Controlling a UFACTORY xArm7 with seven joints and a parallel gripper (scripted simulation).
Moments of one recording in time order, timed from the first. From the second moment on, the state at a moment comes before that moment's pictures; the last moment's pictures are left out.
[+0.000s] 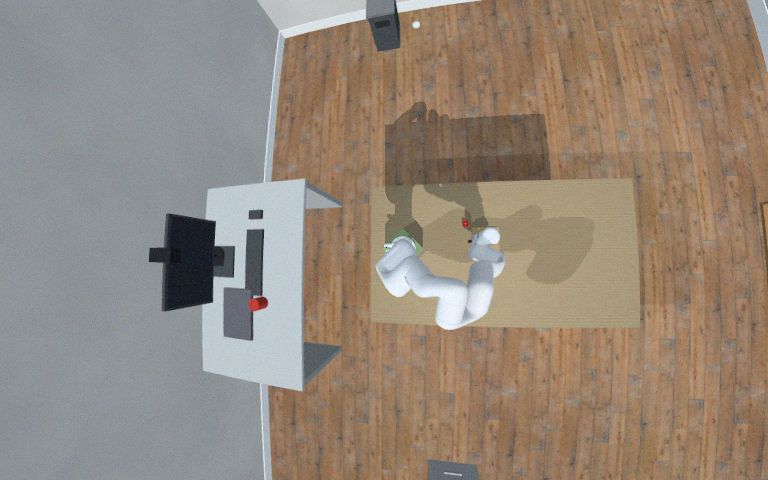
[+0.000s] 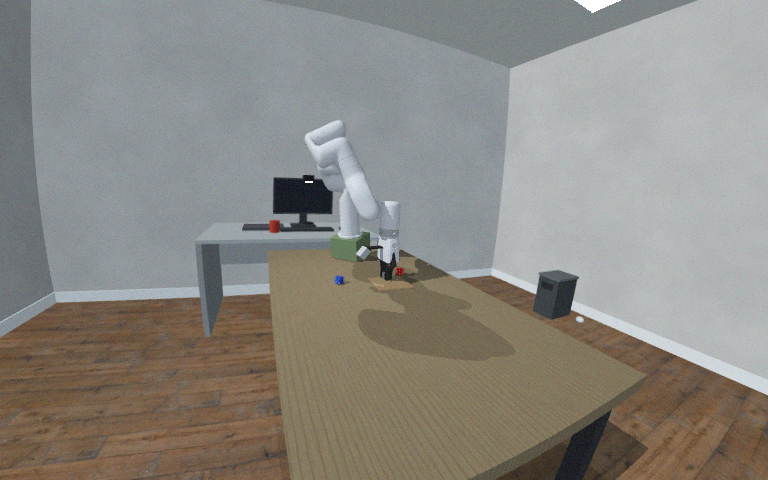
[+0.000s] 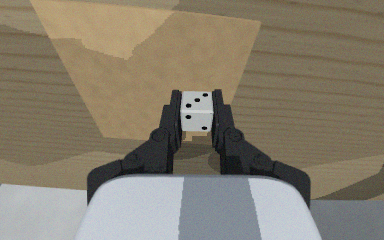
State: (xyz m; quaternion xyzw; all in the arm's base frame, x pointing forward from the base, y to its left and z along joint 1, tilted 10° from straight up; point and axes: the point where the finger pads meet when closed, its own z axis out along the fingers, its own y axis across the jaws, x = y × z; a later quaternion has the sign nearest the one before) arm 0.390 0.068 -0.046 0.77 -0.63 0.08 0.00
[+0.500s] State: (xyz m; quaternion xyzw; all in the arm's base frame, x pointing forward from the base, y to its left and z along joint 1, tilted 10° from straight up) arm 0.390 0.067 -0.049 0.77 -0.63 0.08 0.00
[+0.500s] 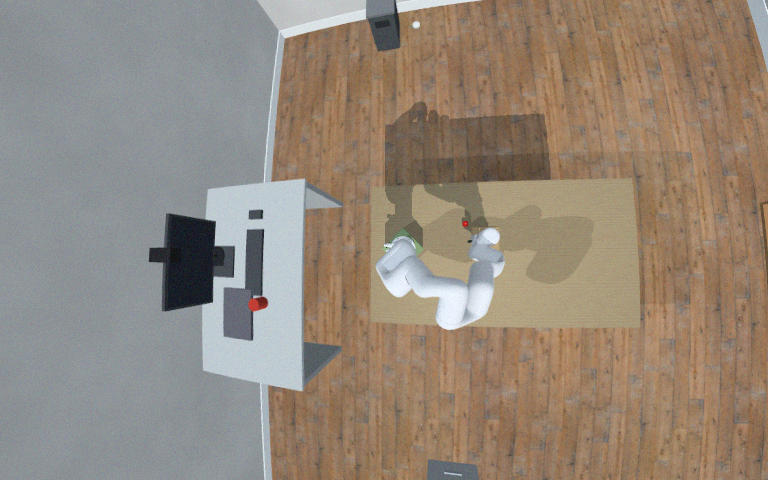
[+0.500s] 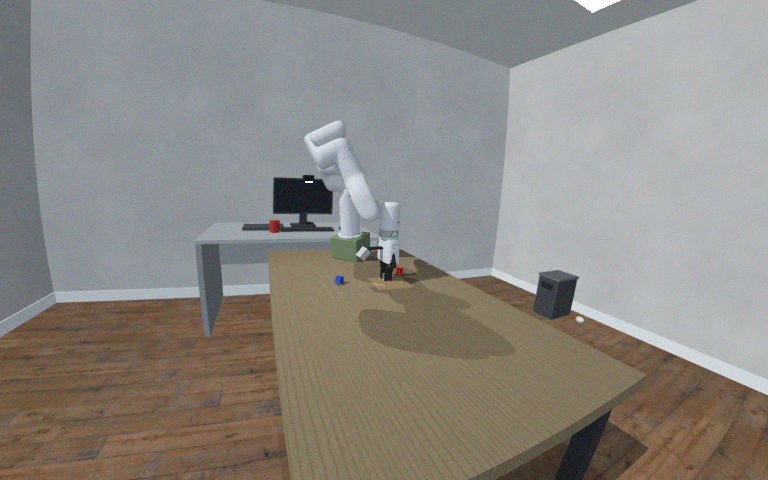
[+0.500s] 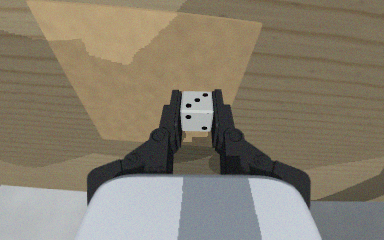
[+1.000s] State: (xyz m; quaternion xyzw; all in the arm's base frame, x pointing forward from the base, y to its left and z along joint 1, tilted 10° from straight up) arm 0.390 0.067 -0.049 0.77 -0.63 0.08 0.00
